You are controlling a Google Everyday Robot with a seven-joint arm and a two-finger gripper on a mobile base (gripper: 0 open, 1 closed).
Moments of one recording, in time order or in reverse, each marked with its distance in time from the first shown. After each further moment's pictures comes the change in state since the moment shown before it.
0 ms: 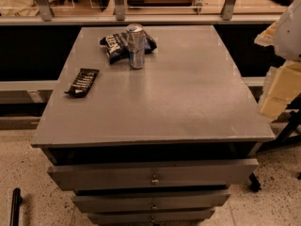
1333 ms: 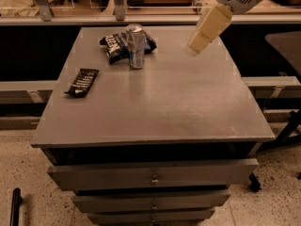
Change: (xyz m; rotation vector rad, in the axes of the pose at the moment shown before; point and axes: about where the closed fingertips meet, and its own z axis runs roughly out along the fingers) arm -0.134 -0.116 0.011 0.108 -0.365 0.064
